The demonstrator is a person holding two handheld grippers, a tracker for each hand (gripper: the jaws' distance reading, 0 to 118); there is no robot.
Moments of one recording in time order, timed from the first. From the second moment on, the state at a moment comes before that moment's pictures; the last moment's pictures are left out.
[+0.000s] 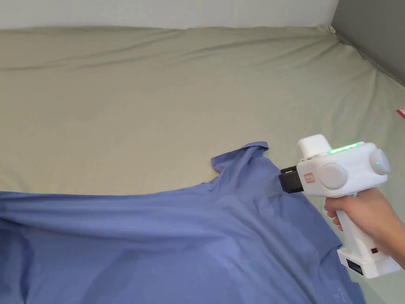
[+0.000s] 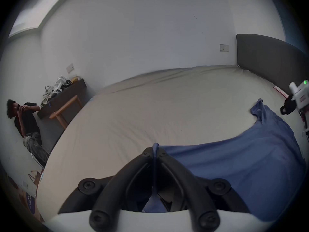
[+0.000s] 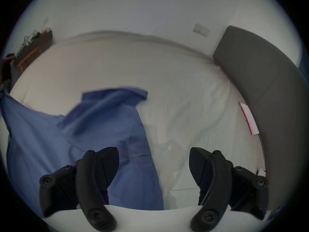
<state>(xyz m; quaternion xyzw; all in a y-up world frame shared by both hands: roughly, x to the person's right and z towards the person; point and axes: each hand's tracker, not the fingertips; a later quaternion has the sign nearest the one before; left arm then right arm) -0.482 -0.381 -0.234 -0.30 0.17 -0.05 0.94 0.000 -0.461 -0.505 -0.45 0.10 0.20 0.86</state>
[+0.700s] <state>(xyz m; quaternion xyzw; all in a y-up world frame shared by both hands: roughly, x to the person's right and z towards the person) -0.473 -0.369 -0.174 -0.29 0.17 -0.04 0.94 -0.009 -0.393 -0.446 -0.35 0.12 0.24 0.90</state>
